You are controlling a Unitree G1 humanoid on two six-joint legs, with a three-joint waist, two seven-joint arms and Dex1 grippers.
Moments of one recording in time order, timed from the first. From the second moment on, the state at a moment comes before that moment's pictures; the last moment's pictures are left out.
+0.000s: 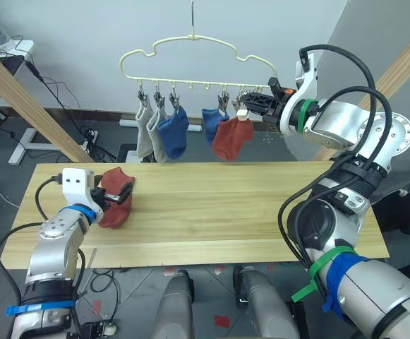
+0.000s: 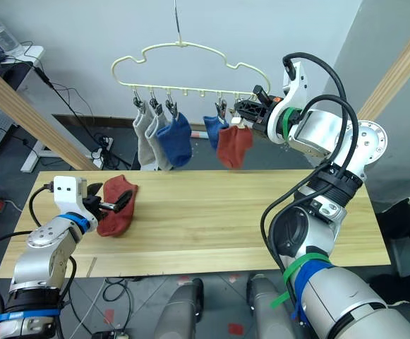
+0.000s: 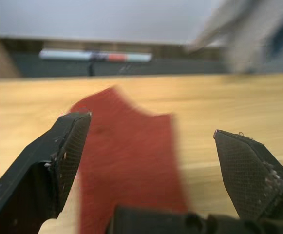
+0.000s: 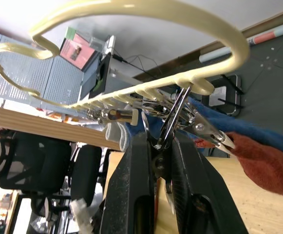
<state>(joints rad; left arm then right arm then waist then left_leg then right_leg) -0.31 0.59 0.24 0.42 -0.25 0.20 -0.43 -1.25 0.04 -0.84 0.09 0.69 1.61 -0.14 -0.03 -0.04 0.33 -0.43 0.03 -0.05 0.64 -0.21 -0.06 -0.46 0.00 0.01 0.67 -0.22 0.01</state>
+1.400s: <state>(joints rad) -0.53 0.60 0.20 0.86 -0.14 0.15 -0.56 -1.25 0.02 -0.82 0.13 0.77 1.61 -0.20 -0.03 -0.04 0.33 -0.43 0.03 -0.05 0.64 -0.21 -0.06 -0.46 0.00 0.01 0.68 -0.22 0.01</state>
